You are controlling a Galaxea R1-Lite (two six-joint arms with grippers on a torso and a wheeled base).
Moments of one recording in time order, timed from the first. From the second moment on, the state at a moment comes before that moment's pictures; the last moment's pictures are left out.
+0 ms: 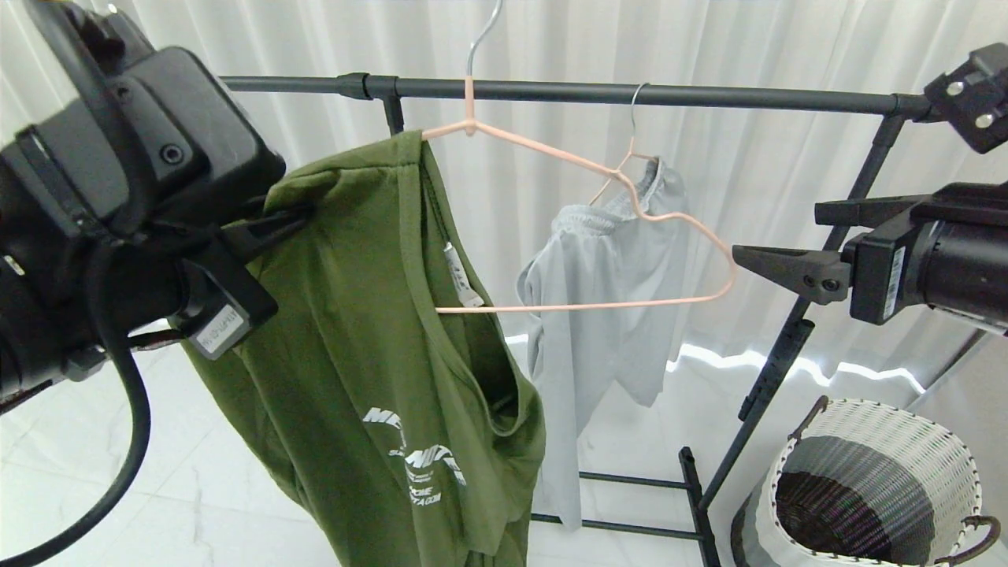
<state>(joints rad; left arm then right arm) -0.69 1.21 -0.96 -0.17 0.39 0.94 0.67 1.29 -1.05 -0.09 -0.10 -0.10</state>
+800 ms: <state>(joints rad) -0.69 1.26 -0.93 -0.41 0.52 0.94 0.92 1.30 -0.97 -0.10 -0.18 0.11</state>
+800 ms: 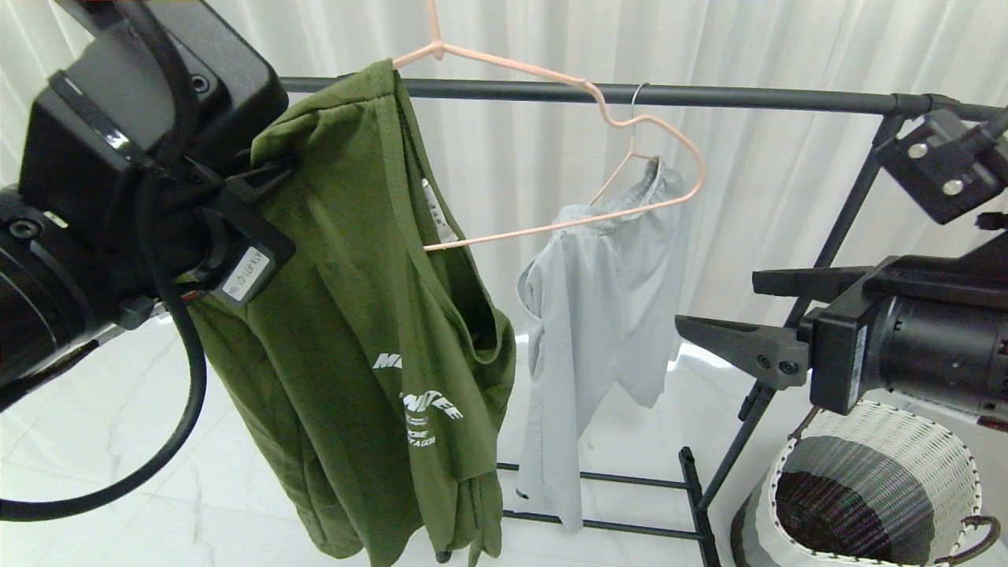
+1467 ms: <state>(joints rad) -0.73 1.27 -0.94 -0.44 0.51 0.88 1.08 1.61 -1.10 -0.28 -0.36 0.31</state>
